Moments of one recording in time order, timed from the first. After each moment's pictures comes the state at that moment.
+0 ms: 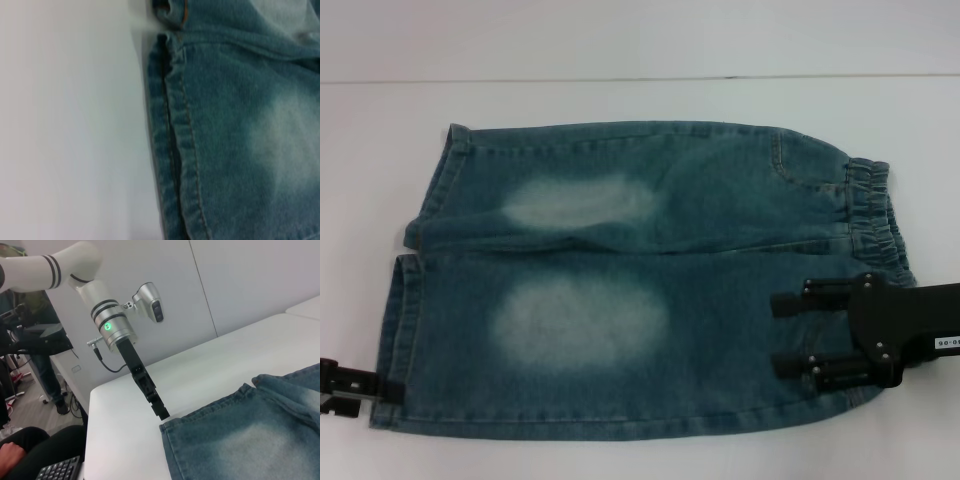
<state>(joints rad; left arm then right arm) -0.49 -1.96 0.53 0.85 2.65 1.78 -2.37 0.50 2.05 -0.67 -0.69 -2.13 -1.84 1.38</state>
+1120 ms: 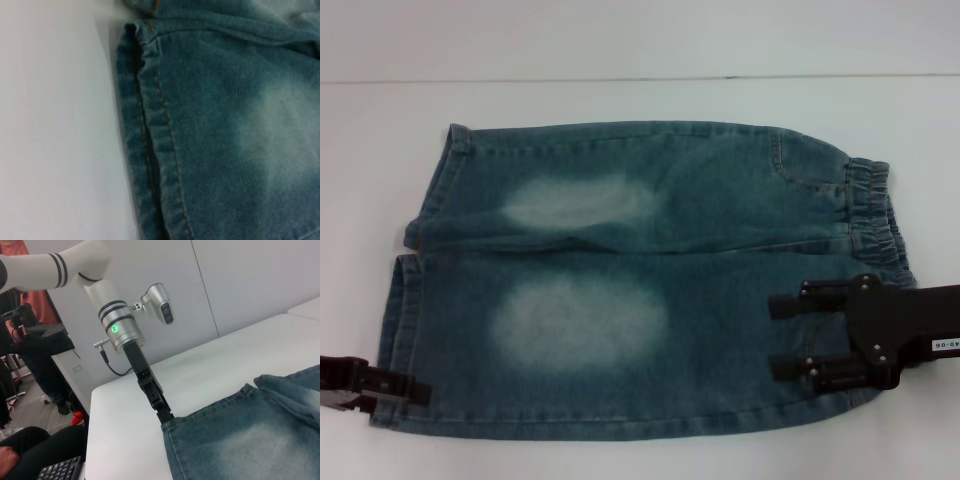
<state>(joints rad) -0.52 -1.99 0.57 0.85 2.67 1.76 -2.37 0.50 2.06 -0.67 -0.68 -2.13 -1.84 1.38</state>
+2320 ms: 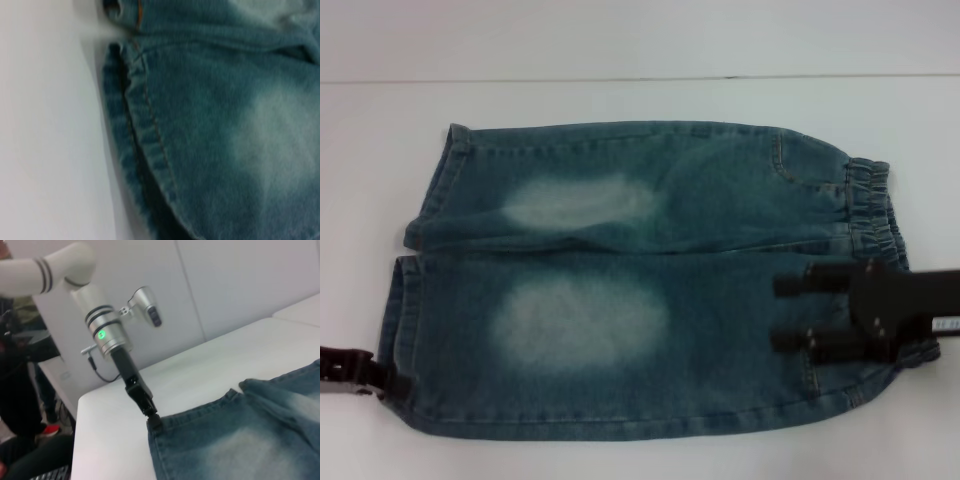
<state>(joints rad) -0.53 -2.00 0.57 0.87 2.66 1.75 -2.34 0.51 2.06 -0.64 -0.68 -2.12 -1.81 1.42</state>
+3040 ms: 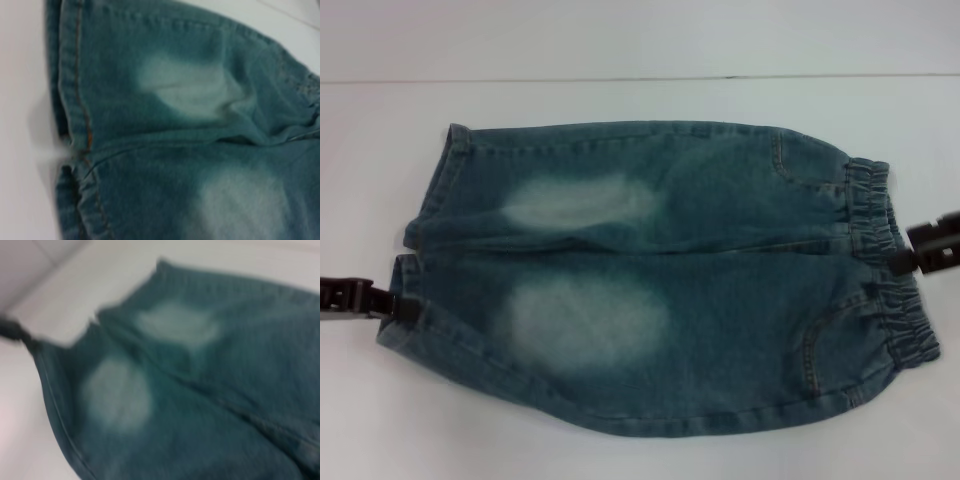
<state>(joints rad) -0.53 -1.99 0.55 0.95 2.50 1.75 -2.32 0.62 1.95 -0.60 -1.05 -2.45 -1.89 2.06</state>
